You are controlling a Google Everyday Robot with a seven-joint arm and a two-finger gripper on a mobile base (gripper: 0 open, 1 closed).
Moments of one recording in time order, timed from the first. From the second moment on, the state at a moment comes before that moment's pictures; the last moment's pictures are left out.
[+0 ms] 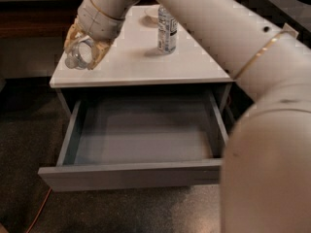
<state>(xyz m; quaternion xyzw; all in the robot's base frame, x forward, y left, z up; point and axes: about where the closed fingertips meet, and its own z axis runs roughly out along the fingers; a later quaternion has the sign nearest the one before) 0.612 0.165 0.944 -0.94 0.15 0.00 0.31</state>
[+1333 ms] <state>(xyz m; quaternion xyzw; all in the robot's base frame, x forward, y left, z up) 0.535 0.127 0.910 -0.96 0.08 0.03 0.26</state>
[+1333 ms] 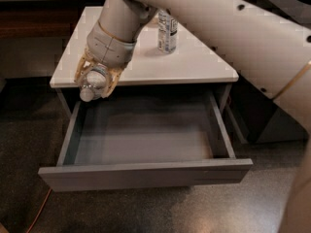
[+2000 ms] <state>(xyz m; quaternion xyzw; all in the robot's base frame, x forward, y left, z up) 0.495 0.105 0.898 -0.97 0.05 0.03 0.22</state>
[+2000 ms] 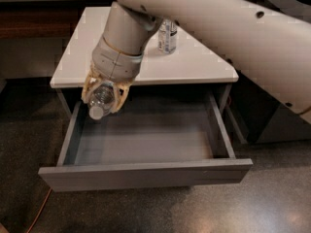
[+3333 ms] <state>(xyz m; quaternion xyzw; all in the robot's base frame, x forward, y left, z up) 0.511 0.057 0.744 -0.99 0.05 0.09 0.08</state>
